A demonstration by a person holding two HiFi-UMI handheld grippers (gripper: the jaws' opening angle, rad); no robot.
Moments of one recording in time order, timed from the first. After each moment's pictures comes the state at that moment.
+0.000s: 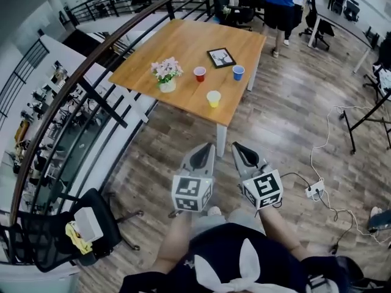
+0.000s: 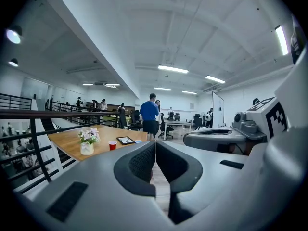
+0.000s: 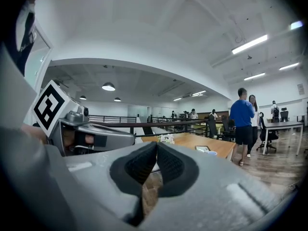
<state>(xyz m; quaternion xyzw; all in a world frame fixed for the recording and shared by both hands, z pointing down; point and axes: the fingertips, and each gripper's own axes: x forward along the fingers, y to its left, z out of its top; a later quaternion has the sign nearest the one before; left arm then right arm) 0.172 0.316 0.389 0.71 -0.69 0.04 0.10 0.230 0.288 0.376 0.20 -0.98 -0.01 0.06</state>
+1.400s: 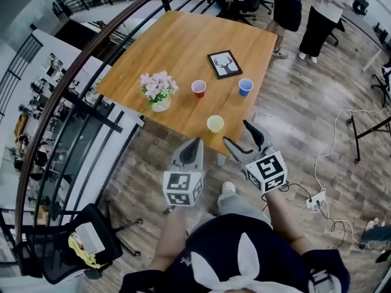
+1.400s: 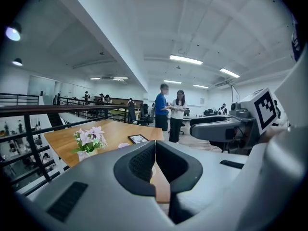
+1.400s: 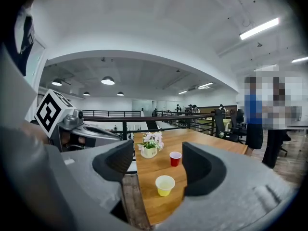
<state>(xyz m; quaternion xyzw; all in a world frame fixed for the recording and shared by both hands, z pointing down) 0.024 0.118 0.430 0.68 -0.72 0.05 0.13 0.101 0.052 0.399 0.16 -0.98 0.00 0.10</state>
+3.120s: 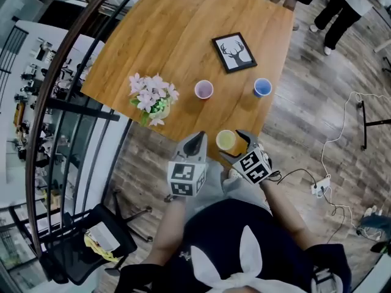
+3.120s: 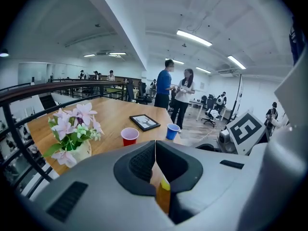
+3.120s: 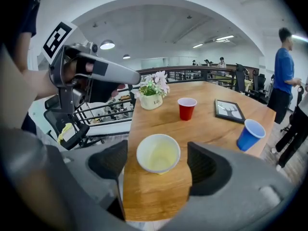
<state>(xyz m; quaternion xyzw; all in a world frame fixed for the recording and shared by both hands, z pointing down) -0.082 -0.020 0.530 0.68 -0.68 0.12 0.25 -0.011 -0.027 0.612 0.05 -0.93 0.07 0.35</state>
